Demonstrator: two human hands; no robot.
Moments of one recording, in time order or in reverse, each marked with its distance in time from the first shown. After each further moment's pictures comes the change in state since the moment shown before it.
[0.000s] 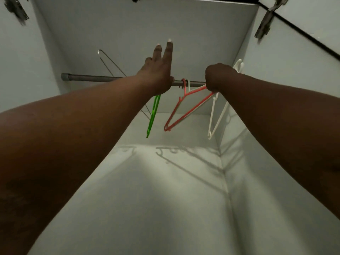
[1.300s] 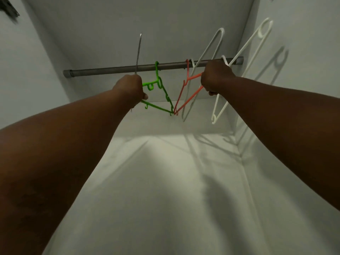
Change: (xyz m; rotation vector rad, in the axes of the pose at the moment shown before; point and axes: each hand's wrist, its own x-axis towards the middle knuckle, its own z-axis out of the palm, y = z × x) left_hand -0.020 -0.067 0.052 0.095 -0.224 -0.316; right_hand -0.016 -0.019 0.071 0.653 -0.005 0.101
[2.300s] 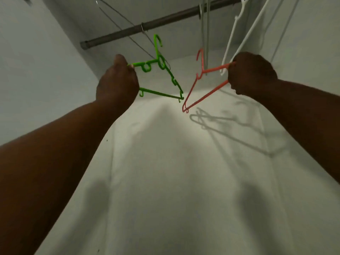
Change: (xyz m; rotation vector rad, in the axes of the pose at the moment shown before) left_hand -0.160 -0.014 -0.035 0.022 0.293 0.000; right_hand -0.140 0.049 0.011 0.125 -0.028 0.080
